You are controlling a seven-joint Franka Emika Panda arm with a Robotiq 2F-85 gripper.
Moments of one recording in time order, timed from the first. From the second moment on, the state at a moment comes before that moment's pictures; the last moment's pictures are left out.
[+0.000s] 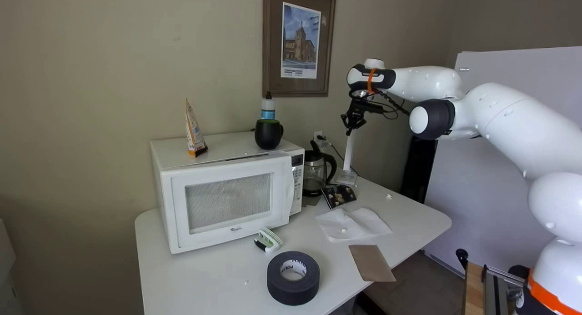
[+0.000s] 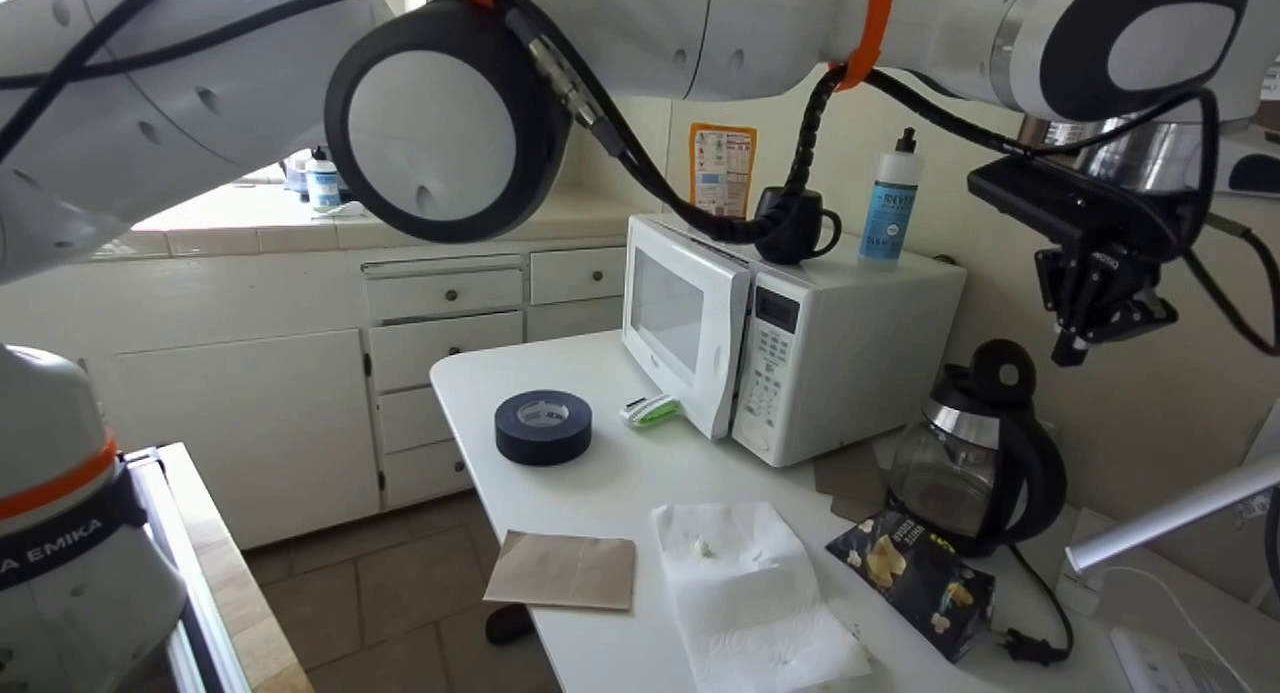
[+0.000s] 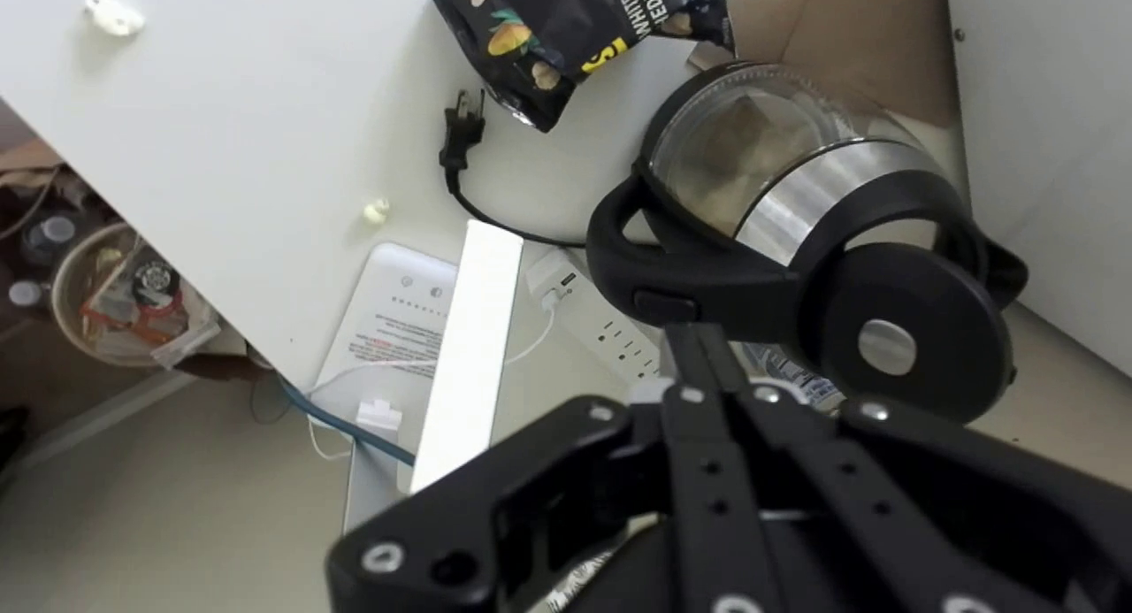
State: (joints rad) arm -0.70 1.09 -0.02 -0.45 0.16 1.76 0.05
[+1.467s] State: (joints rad) arm -0.50 0.97 -0.12 -0.45 0.01 1.43 0.02
